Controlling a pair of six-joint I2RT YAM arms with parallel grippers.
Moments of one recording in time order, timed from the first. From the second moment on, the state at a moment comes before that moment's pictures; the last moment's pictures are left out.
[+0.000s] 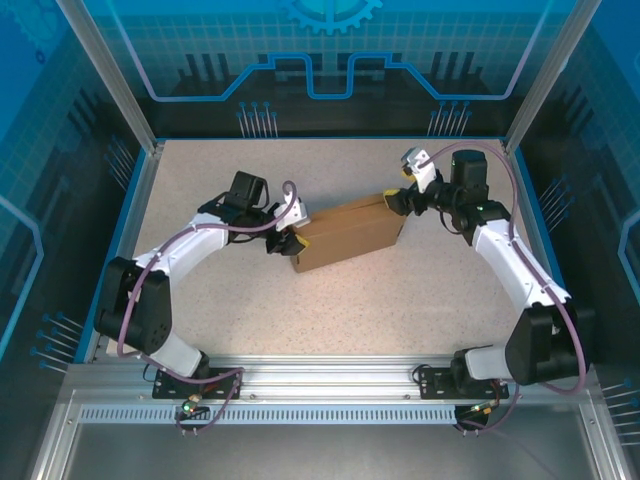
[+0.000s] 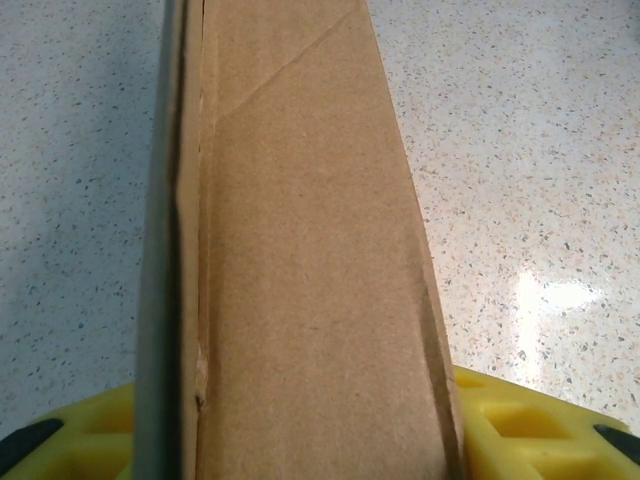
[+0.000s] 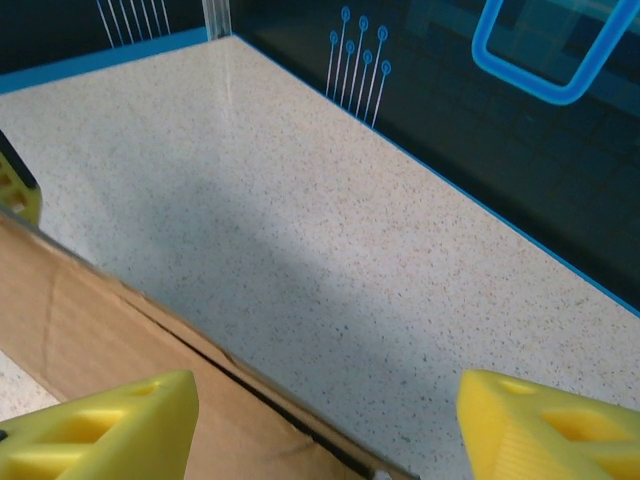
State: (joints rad) left arm -0.30 1.56 1.10 -0.48 0.73 0.75; right arm 0.12 1.37 1.10 -0.25 -0.59 -0.43
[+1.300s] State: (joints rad) left arm -0.29 1.58 1.12 -0.49 0.74 0.74; right arm 0.19 1.61 1.48 -0.83 -0.25 -0.54
